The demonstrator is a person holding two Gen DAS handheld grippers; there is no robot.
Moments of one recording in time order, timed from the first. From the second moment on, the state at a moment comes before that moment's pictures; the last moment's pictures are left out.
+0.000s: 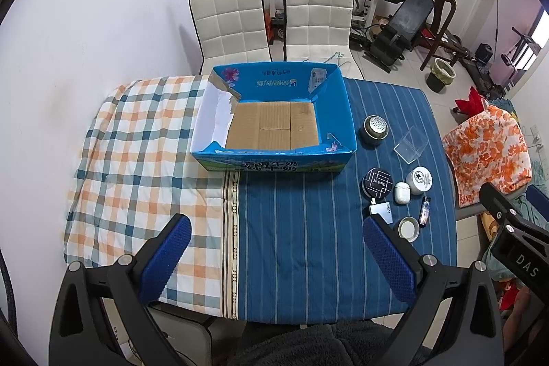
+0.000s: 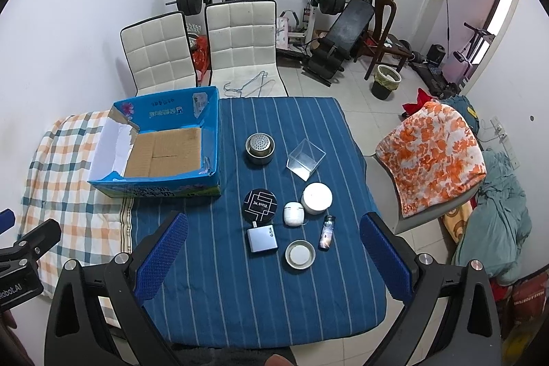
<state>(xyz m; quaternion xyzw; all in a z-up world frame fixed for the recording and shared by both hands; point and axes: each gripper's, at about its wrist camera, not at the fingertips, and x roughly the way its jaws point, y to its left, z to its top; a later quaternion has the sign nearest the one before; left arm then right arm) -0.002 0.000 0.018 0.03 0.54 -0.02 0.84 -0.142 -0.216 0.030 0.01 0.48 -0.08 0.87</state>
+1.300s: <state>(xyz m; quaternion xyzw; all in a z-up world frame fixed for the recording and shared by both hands) 0.000 -0.005 0.021 0.03 0.53 -0.02 0.84 -0.143 -0.225 0.035 0.02 0.47 -0.09 0.88</state>
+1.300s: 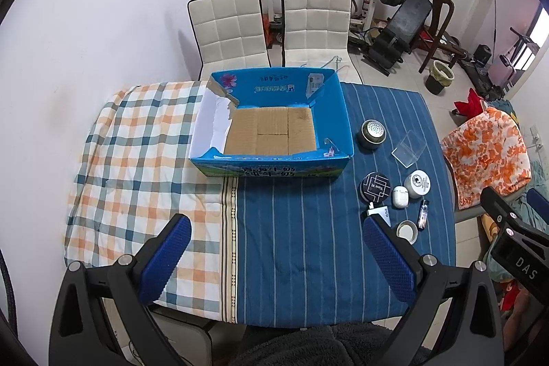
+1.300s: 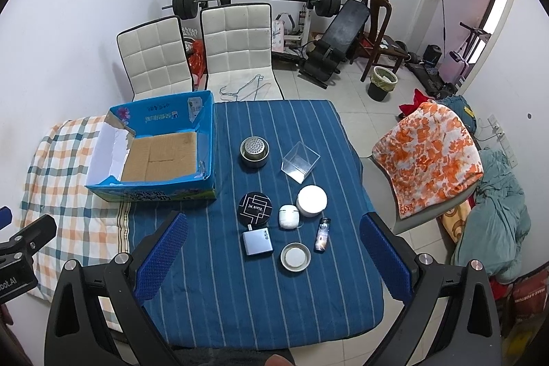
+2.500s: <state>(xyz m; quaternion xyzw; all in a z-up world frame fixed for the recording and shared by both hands) 0.135 -0.115 -0.071 0.07 0.54 -0.07 0.84 0.061 -0.368 -0.158 0.18 0.61 -0.15 0.76</state>
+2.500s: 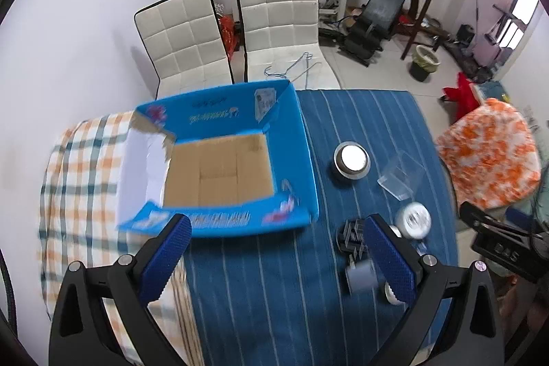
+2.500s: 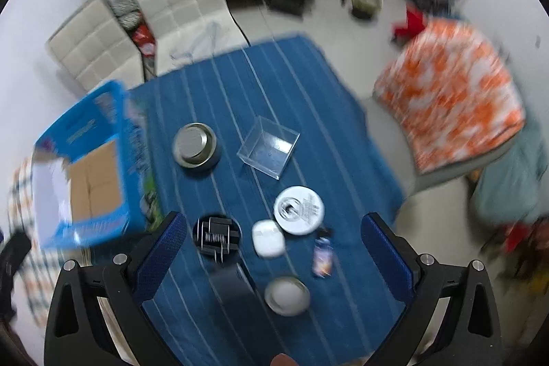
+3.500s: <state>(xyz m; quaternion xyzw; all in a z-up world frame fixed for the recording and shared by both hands) 0.284 -0.266 -0.235 0.10 0.67 -0.16 0.72 0.142 -0.479 -0.313 0.24 0.68 -0.17 0.67</state>
